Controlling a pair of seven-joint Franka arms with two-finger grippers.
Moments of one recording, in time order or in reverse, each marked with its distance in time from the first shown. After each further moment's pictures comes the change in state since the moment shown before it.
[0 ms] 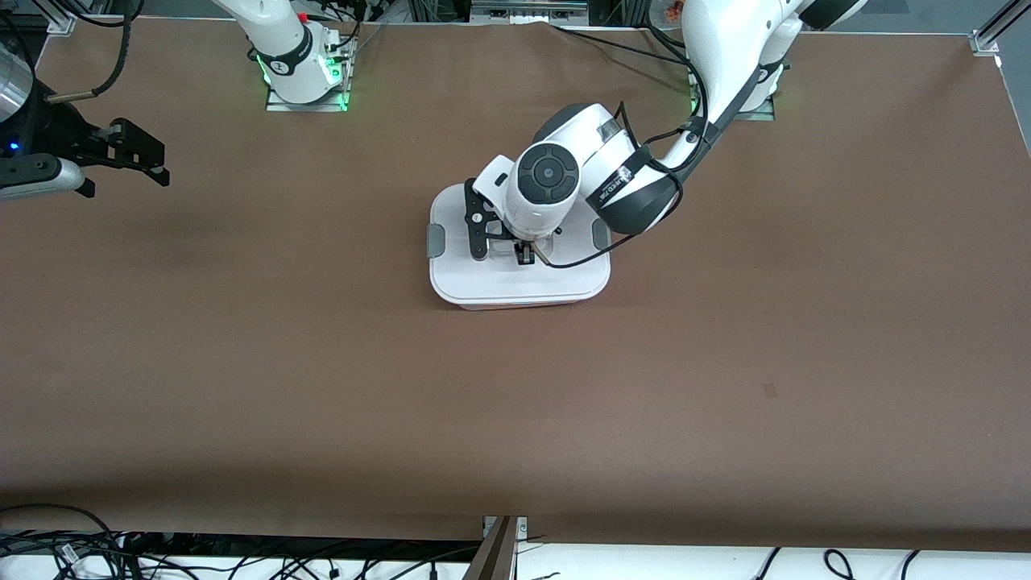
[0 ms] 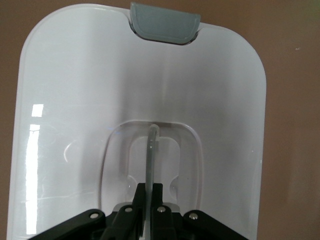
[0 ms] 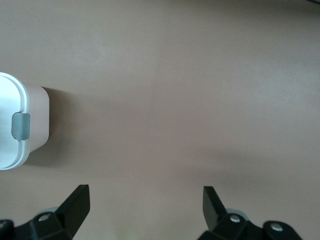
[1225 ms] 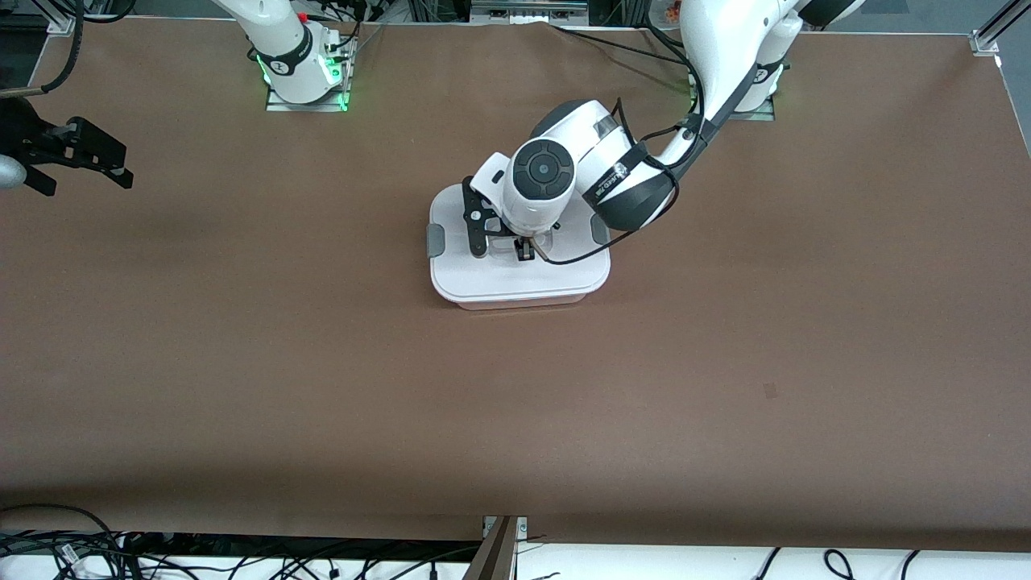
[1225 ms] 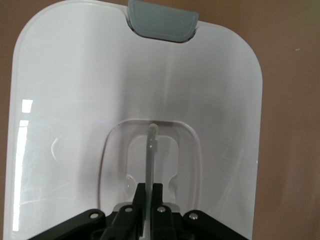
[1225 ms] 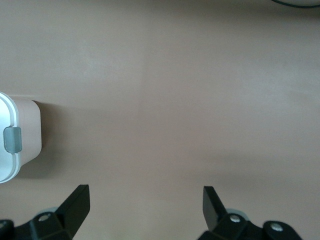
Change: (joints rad) left arm -0.007 -0.006 0.000 -0.012 0.002 -0.006 -0.032; right arm -0.006 0.000 -0.048 0.026 -0.002 0.004 0.000
